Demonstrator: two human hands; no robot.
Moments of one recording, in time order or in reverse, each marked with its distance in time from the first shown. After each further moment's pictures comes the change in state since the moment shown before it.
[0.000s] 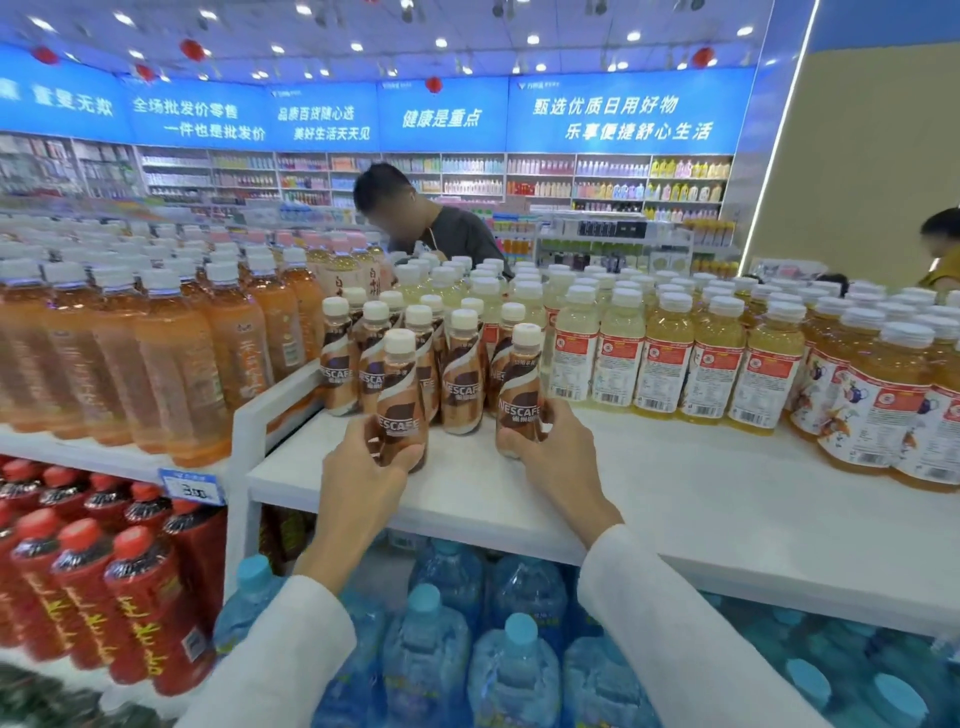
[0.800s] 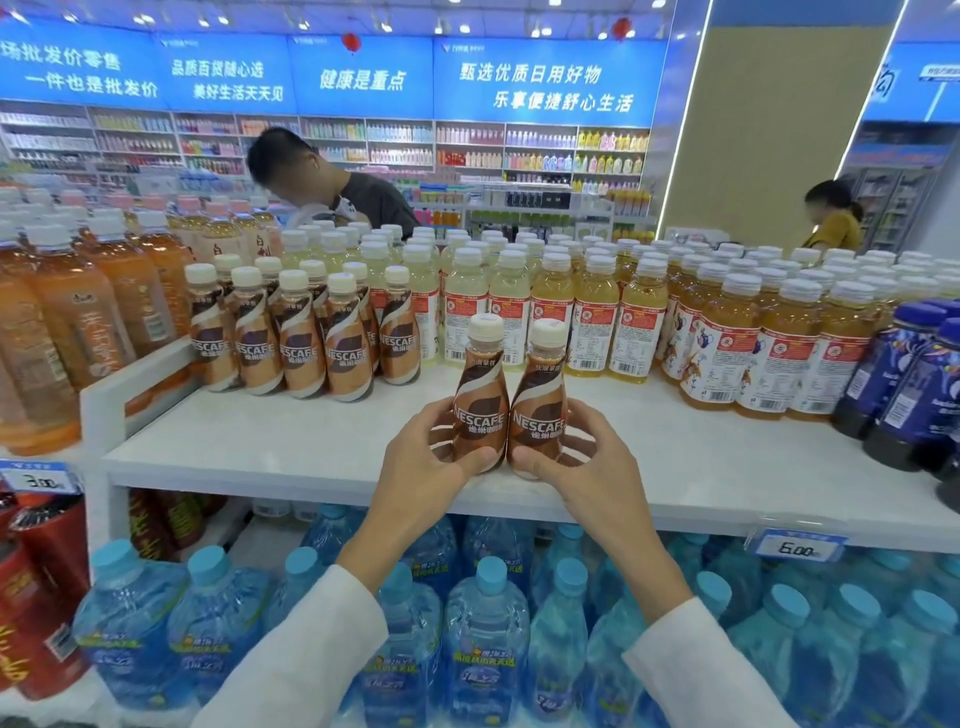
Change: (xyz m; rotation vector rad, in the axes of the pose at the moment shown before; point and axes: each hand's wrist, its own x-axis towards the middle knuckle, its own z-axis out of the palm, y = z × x) left_hand -0.095 0.092 0.111 -0.271 -0.419 0.116; right_hand -0.086 0.054 -0.144 0.095 0.112 -0.013
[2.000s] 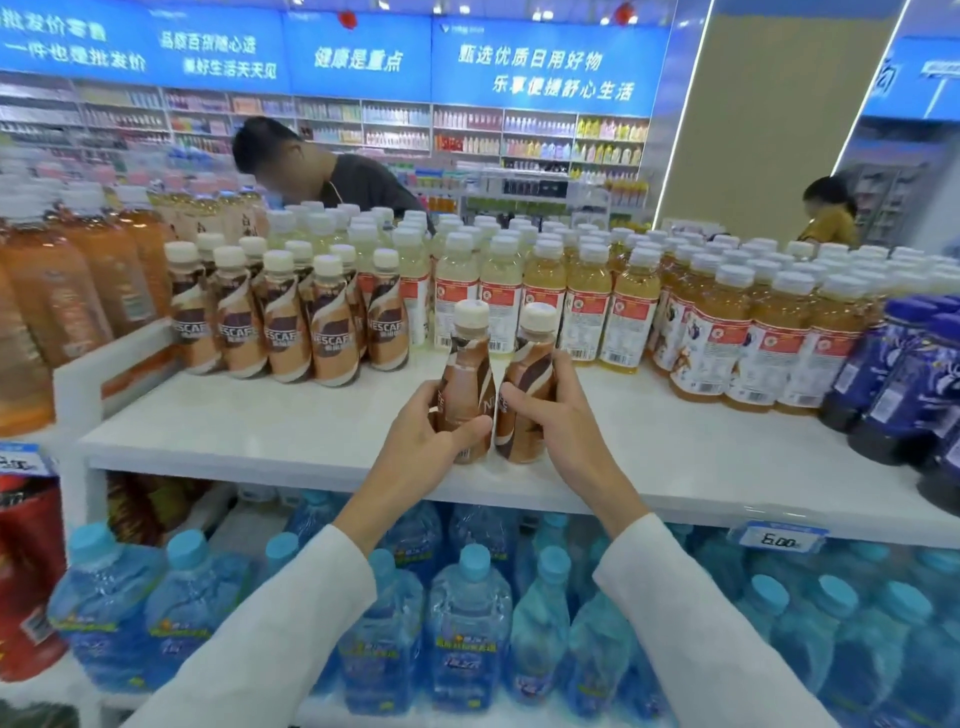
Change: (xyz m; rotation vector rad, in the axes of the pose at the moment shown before) left_hand 0.014 0.002 0.008 -0.143 -0.114 -0.055; right_hand 0.040 -0.014 0.009 0.309 -0.187 0.039
